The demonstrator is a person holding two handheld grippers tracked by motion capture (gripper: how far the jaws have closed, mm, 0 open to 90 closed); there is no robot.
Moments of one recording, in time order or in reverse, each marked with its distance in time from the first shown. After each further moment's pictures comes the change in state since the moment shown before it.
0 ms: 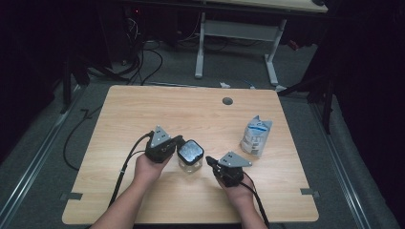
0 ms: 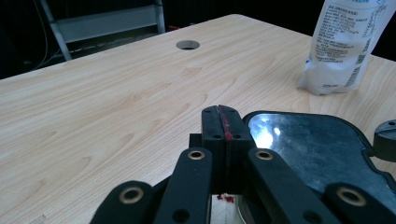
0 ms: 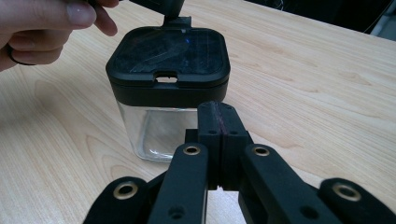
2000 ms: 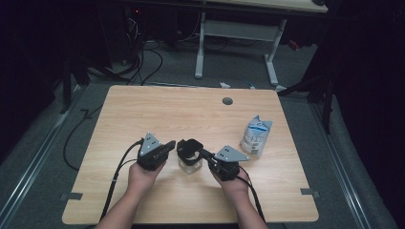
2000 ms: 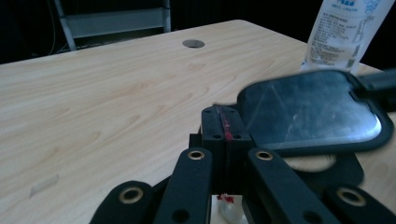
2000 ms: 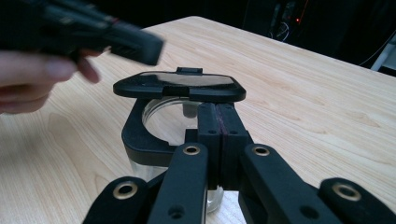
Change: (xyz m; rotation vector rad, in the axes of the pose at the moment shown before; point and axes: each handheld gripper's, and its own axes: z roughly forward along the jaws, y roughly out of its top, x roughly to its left) left arm -0.004 -0.022 -0.035 -0.020 0.014 -0.071; right arm 0.002 0.023 0.007 -0.085 0.033 -0.020
